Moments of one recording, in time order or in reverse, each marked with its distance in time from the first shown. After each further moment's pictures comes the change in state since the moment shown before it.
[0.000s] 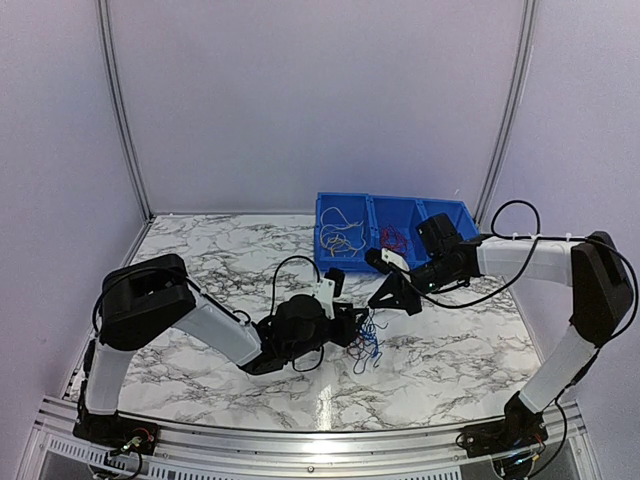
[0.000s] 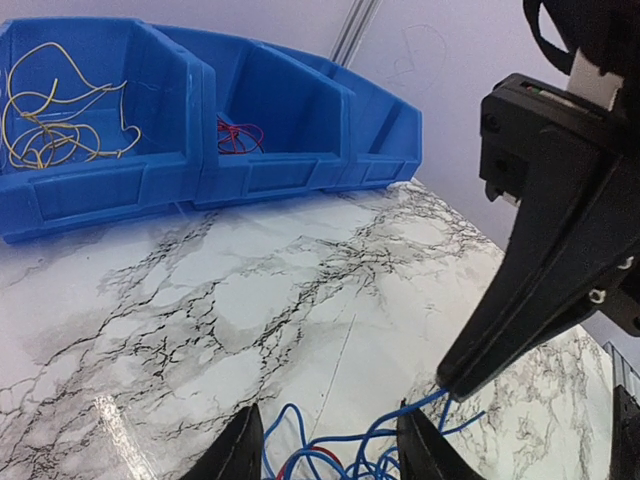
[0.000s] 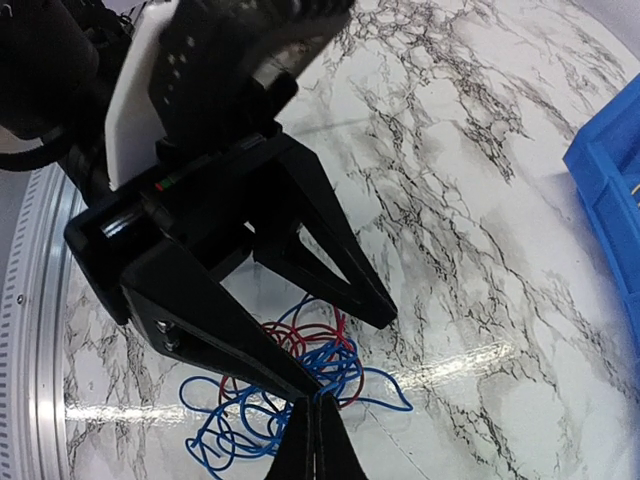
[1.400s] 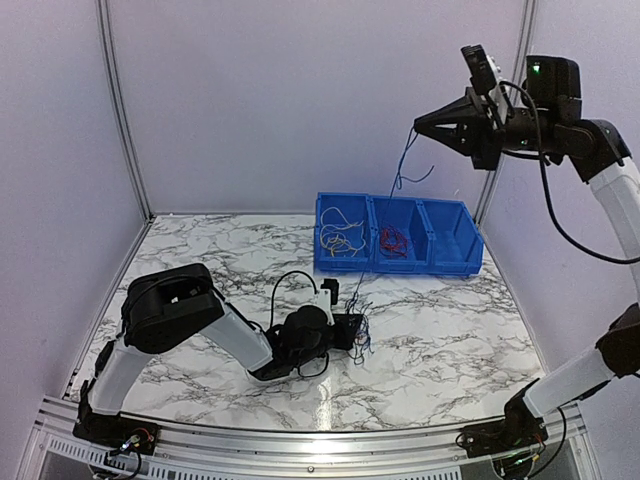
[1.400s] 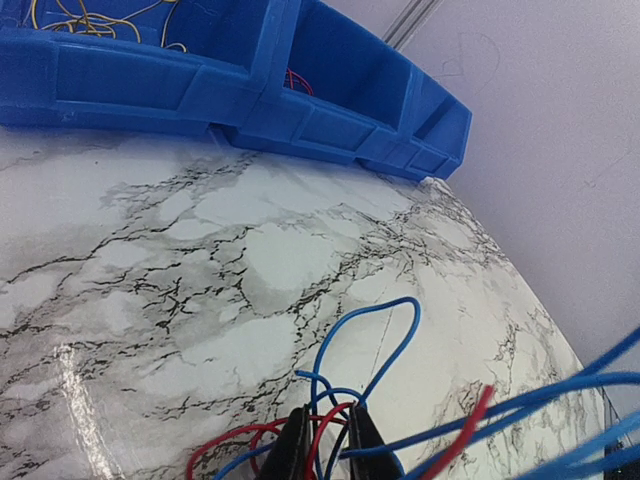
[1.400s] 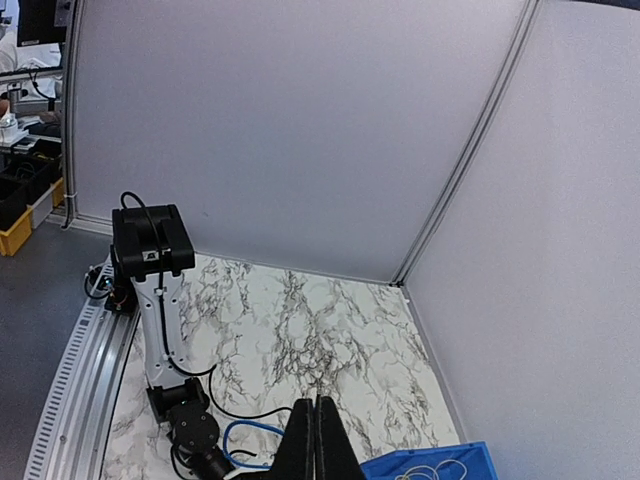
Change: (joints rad) left arm 0.013 0.161 0.071 0.047 -0.022 -0.215; right arm -0.014 -0.224 0.928 -0.387 -0.185 0.106
